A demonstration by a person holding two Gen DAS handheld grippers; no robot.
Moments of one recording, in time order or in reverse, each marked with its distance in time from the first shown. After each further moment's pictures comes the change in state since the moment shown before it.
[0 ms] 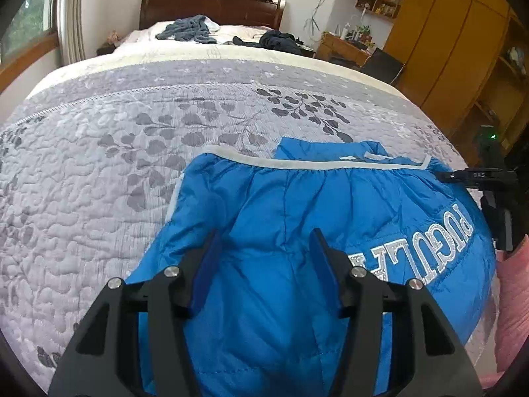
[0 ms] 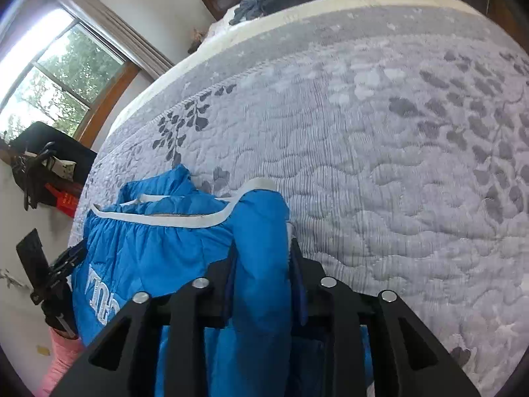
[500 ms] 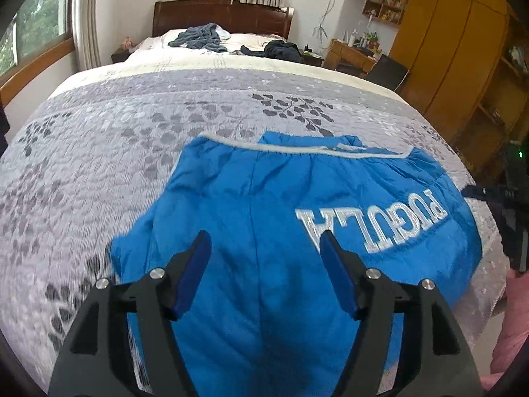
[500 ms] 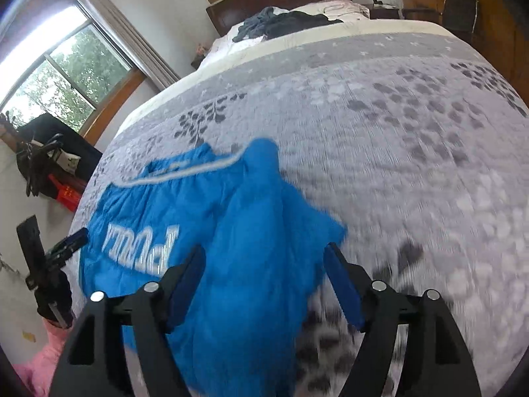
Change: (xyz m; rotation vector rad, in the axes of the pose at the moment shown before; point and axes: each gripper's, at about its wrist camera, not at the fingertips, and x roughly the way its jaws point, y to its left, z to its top) left arm -0.060 -0.036 -0.040 -0.029 -0.032 0.046; right arm -0.086 0.011 -0.076 -0.026 -0.072 -0.035
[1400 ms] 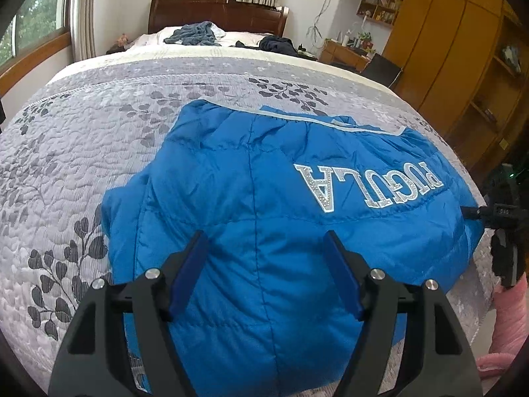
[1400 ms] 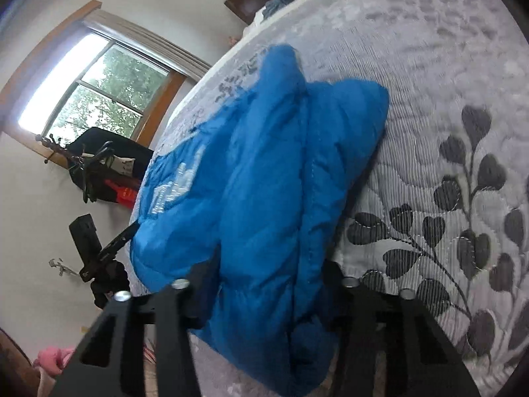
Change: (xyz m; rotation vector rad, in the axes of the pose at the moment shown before) left arm 0.006 0.006 -0.036 0.009 -0.003 -0.036; right arm 0.030 -0.009 -0.059 0.110 0.048 0.319
